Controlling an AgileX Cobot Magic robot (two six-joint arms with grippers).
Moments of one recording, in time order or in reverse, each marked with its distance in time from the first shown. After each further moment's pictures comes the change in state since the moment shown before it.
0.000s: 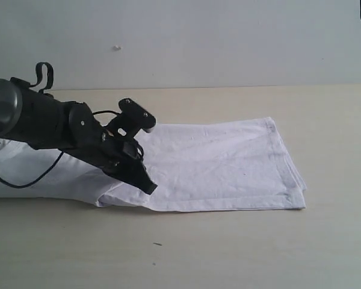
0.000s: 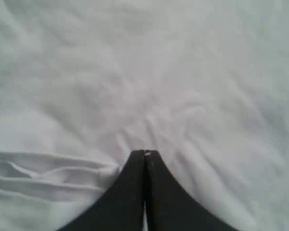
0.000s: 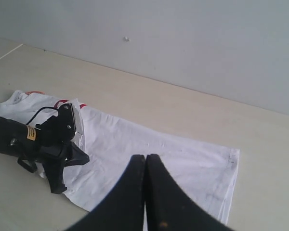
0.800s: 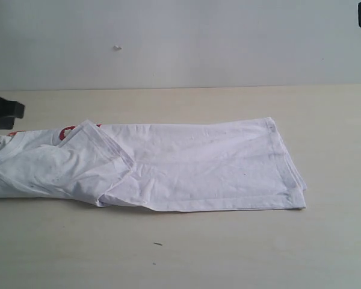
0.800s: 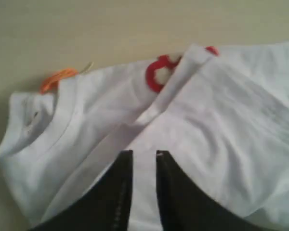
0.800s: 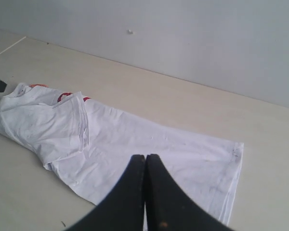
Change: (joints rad) left arm 0.535 -0.423 0.138 0.002 0.218 -0.239; right arm 0.000 0.000 0.000 0.000 0.028 0.000
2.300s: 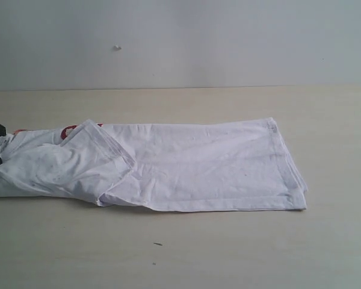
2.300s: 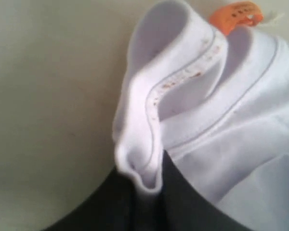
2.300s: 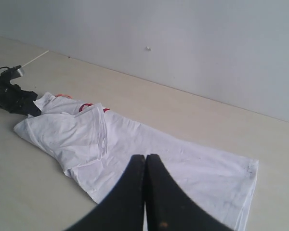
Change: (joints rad) left arm 0.286 0.530 -0.292 -0.264 0.201 0.039; right arm 0.000 -0.077 0.000 0.066 0.033 -0.042
